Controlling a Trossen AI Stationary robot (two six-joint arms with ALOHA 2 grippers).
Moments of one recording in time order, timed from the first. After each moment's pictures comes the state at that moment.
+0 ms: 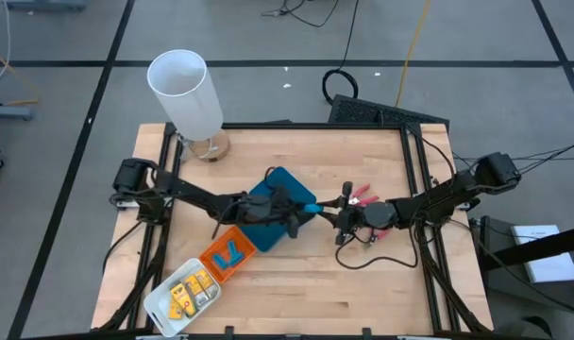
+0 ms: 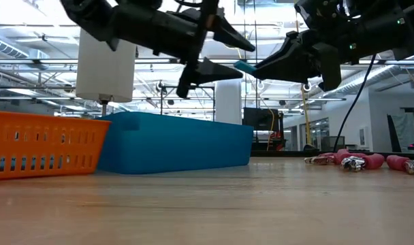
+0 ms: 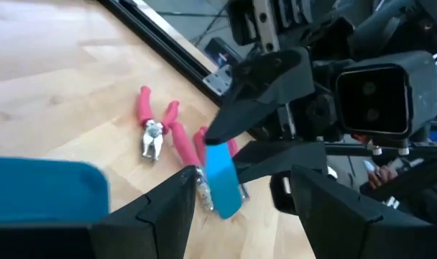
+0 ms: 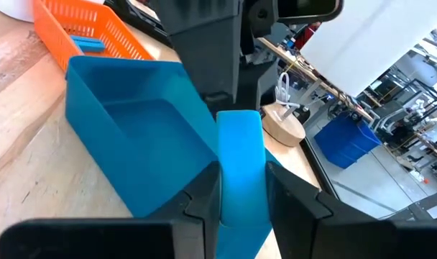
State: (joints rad) left arm -0.14 1.78 0.92 0.64 -0.27 -0.72; right arm 0.26 1.38 0.44 0.72 0.50 -0.45
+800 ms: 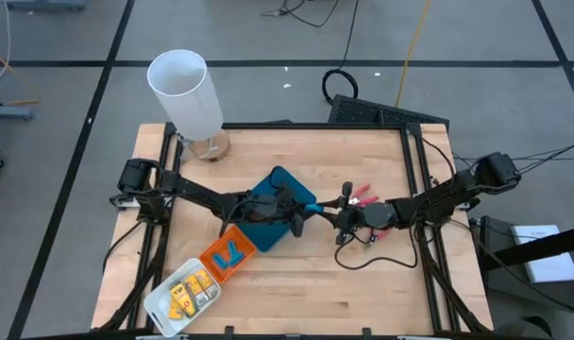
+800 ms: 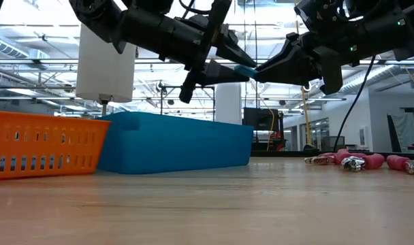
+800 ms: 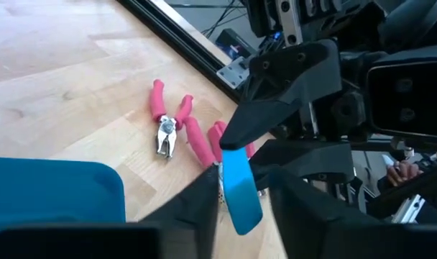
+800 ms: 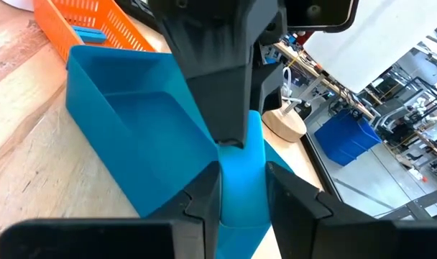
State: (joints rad) left arm -0.12 1.81 0.97 0.58 -0.26 -0.71; right arm 0.26 1.38 0.44 0.70 0.50 -0.46
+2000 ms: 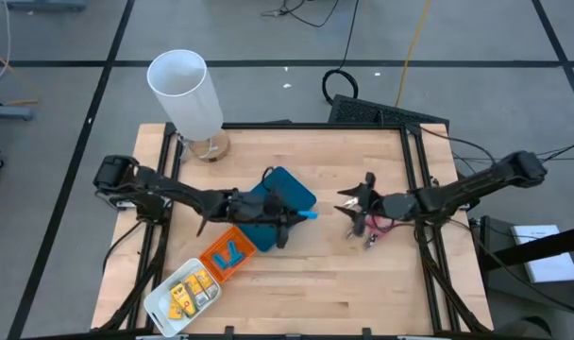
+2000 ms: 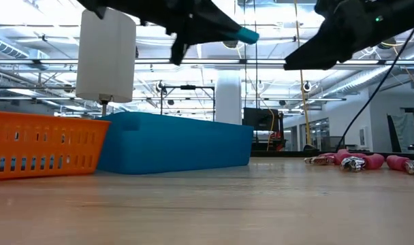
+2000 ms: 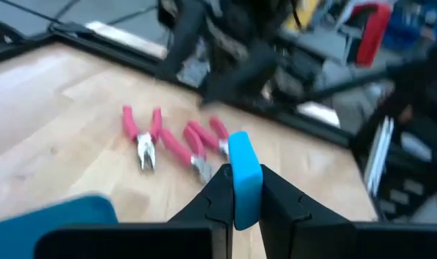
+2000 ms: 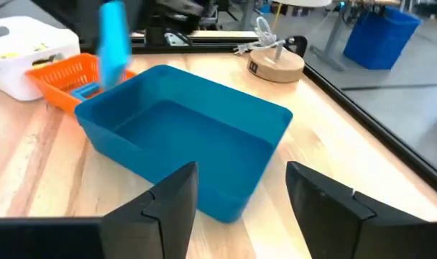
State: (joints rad) left arm -0.17 1.62 0.97 0.39 -0.20 -0.39; right arm 0.26 0.97 0.44 0.17 0.52 0.12
